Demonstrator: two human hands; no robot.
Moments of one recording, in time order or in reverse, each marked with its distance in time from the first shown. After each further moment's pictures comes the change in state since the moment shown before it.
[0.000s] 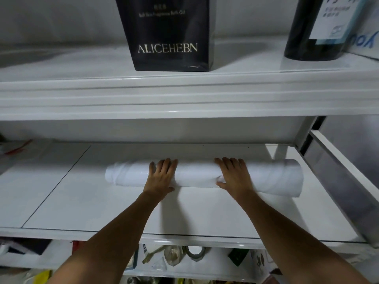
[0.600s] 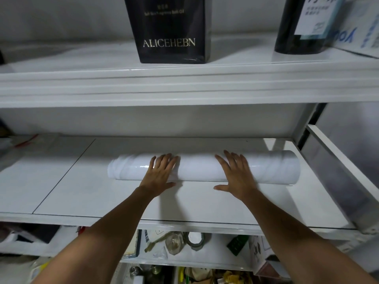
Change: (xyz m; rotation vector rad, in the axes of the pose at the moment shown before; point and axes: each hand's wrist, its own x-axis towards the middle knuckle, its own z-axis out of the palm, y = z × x) left_hand -0.024 -0.006 -0.021 -0.074 -0.021 0.112; right_hand -0.035 0.001 -0.013 0.071 -0.029 -0.031
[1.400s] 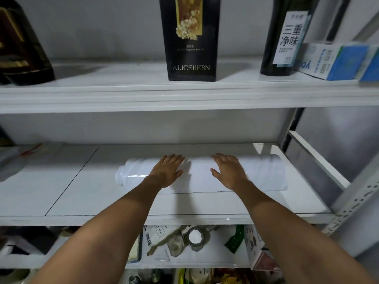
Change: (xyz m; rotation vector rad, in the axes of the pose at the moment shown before) left_hand -0.006 0.002 -0.062 -0.206 -0.141 0.026; right_hand -0.004 -0.046 -0.072 0.129 -0.106 0.111
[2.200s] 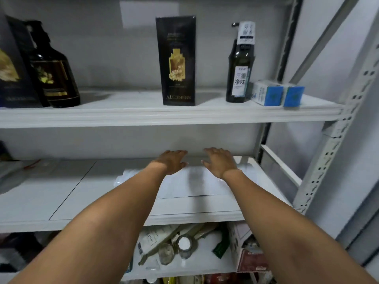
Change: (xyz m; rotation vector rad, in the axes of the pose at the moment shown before) left_hand -0.040 0.071 -0.128 -0.070 -0.092 -0.004; right_hand -0.056 -0.031 -0.123 -0.032 0.056 0.057
